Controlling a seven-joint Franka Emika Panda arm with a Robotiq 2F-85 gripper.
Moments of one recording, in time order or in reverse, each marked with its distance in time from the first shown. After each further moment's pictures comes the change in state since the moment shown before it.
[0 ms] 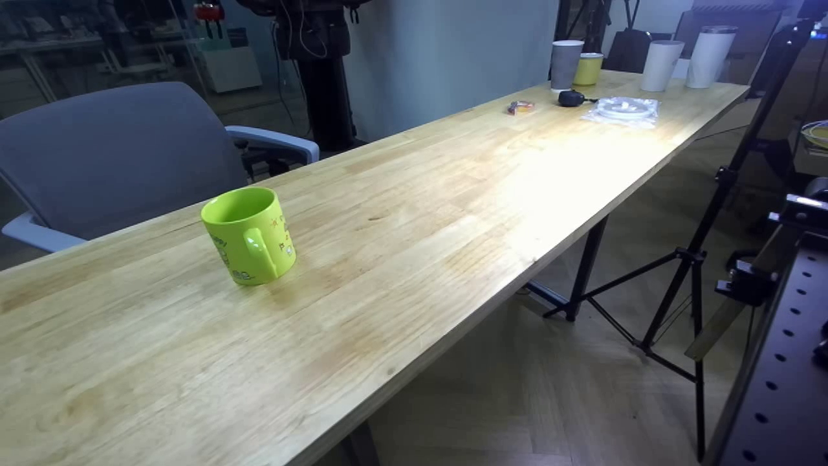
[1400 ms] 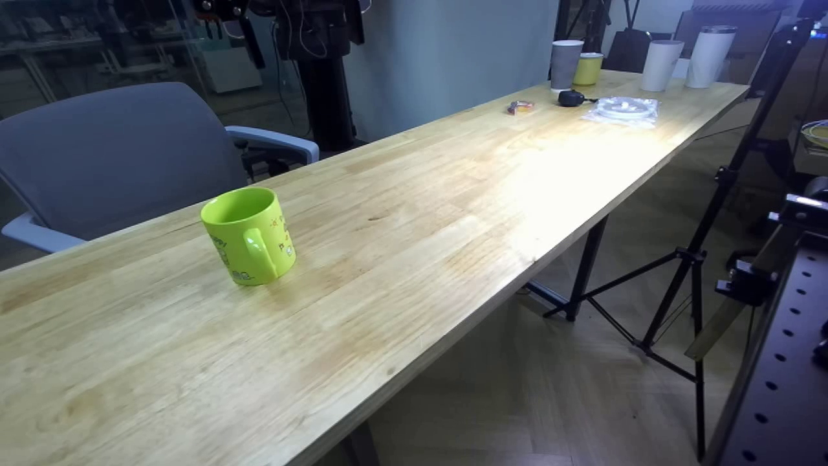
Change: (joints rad) arm -0.138 0.547 -0.123 0.379 -0.323 0.001 0.124
